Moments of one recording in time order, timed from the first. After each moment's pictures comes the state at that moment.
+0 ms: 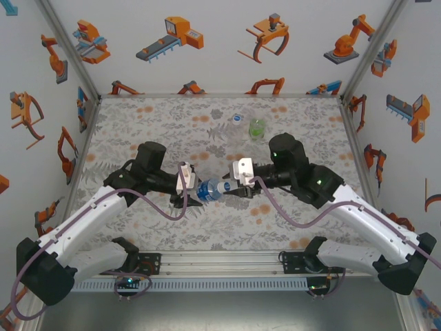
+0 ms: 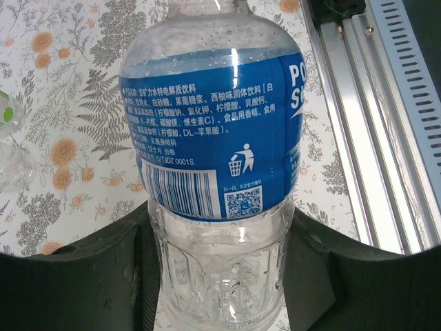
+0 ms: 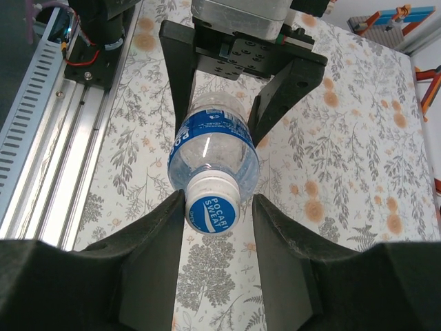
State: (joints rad) left arm -0.63 1.06 0.85 -0.53 0.89 0.82; right arm 0.85 1.05 1.12 -0.50 -0.69 -0.67
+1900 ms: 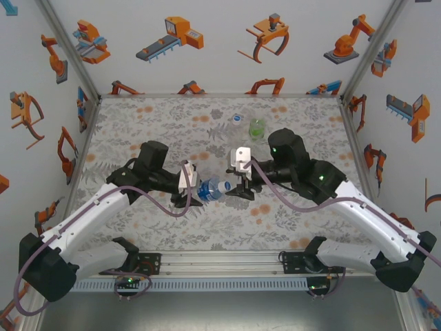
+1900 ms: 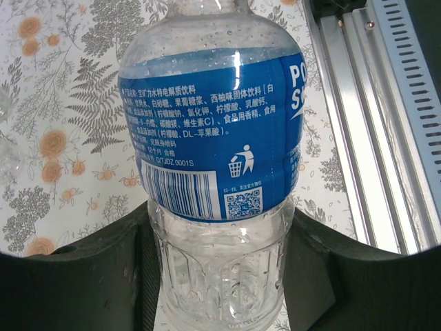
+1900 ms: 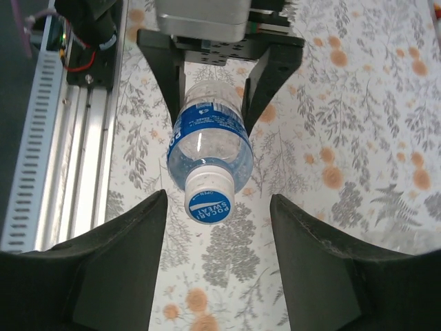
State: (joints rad) left arm -0.63 1.09 0.86 -0.54 0.89 0.82; right arm 0.85 1.08 1.20 -0.61 -0.61 -0.57
